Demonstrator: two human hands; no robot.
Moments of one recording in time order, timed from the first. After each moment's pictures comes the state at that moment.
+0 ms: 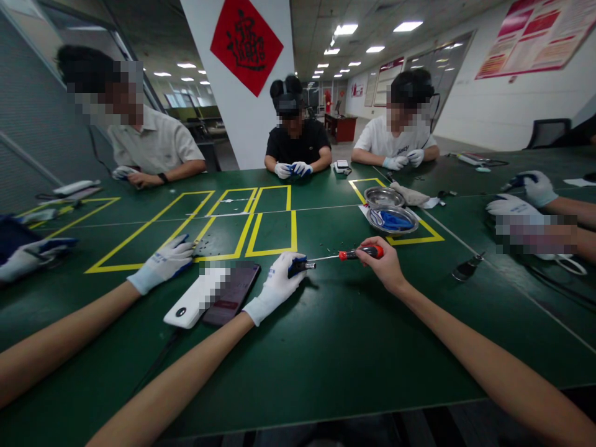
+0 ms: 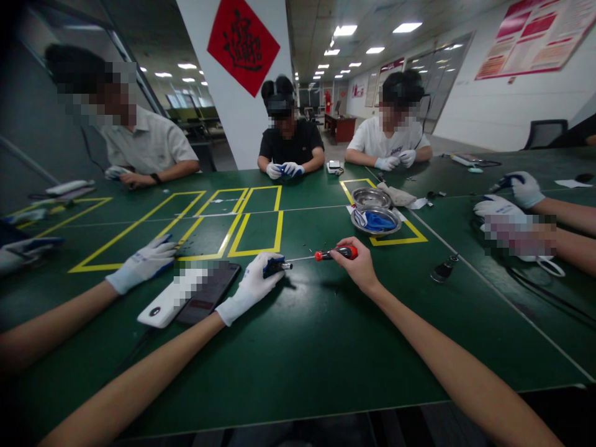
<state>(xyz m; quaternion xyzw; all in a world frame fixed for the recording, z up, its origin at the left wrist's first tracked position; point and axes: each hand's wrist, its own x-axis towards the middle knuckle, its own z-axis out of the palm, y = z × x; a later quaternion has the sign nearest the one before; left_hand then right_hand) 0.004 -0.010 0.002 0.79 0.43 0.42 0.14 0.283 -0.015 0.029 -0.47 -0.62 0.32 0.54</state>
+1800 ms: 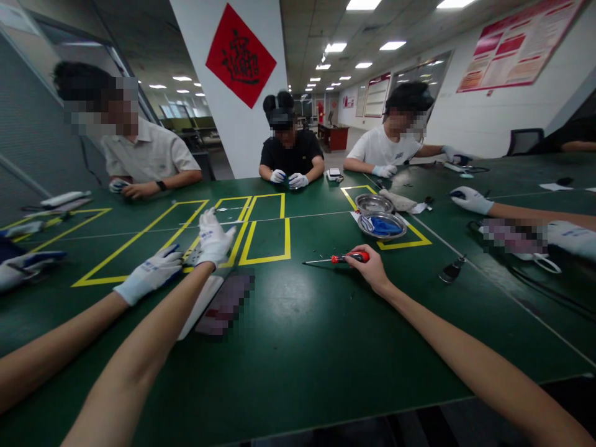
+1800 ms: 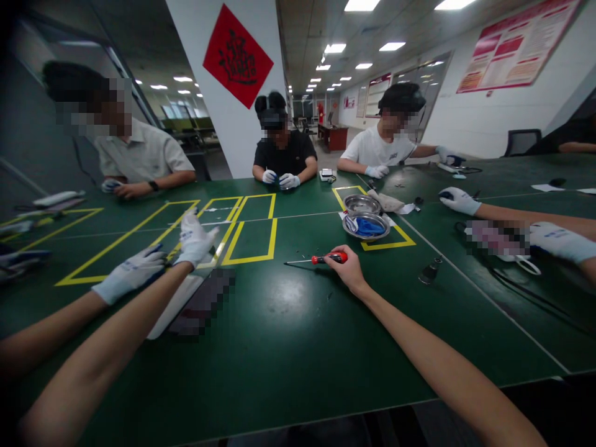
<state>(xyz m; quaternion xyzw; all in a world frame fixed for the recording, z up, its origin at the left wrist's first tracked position) -0.132 0.115 0.052 0.70 0.59 0.39 -0.09 0.293 0.007 -0.002 -0.51 -0.61 0.29 0.53</state>
